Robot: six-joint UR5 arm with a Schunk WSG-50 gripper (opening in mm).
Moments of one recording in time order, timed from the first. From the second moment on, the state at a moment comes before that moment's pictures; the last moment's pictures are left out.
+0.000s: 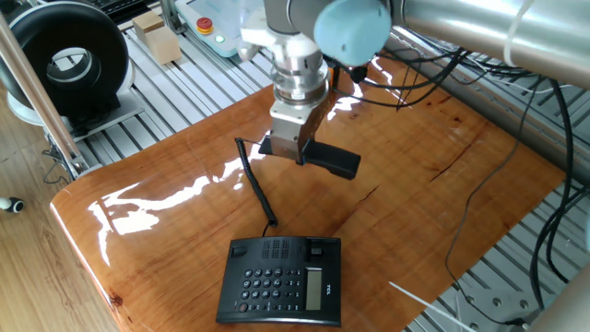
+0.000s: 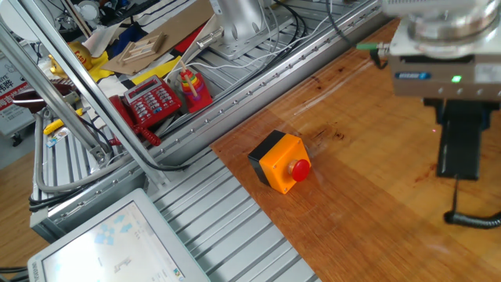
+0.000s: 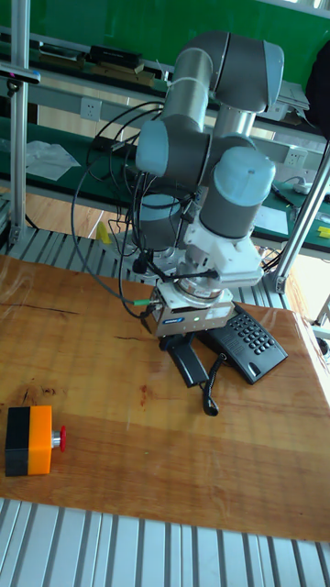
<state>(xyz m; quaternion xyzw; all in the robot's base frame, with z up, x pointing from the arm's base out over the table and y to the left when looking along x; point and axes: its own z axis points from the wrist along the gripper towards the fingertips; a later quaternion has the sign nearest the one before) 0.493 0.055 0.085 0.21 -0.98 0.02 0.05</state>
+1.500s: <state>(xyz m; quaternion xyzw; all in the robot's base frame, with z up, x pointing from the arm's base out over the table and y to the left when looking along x) 0.419 0.118 0.080 0.20 -0.98 0.02 0.09</state>
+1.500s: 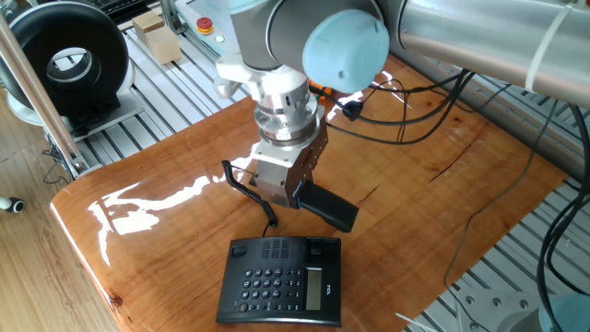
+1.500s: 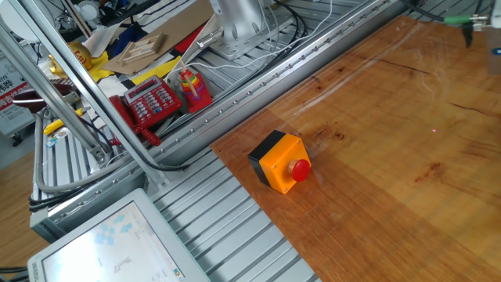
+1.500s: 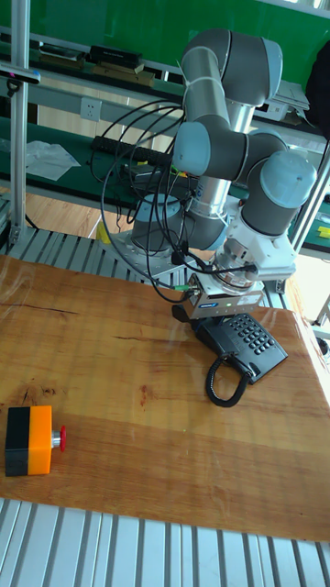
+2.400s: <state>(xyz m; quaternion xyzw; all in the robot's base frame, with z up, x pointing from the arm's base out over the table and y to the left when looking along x) 0.409 0.129 0.083 0.18 -0.98 0.01 0.09</state>
